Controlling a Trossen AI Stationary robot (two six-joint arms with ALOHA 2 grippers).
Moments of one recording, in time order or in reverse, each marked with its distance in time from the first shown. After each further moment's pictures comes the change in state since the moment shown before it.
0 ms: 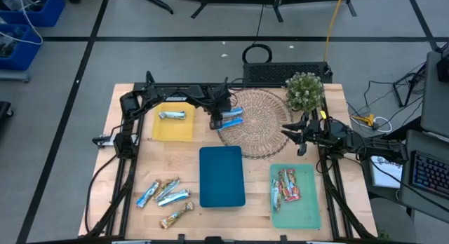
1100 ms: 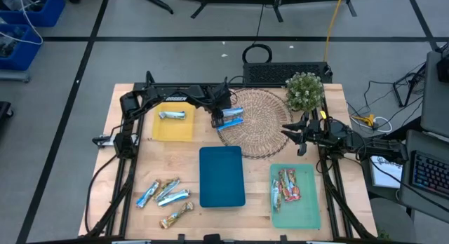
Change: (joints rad) left arm 0.001 0.000 0.000 0.031 -0.078 -0.067; right arm 0.000 0.000 0.000 0.000 0.000 0.000
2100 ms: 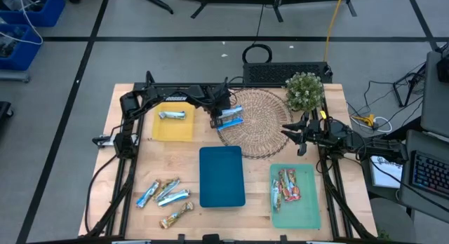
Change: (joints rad) left arm 0.001 0.000 0.000 -0.027 -0.001 0.013; right arm 0.000 0.000 0.000 0.000 0.000 0.000
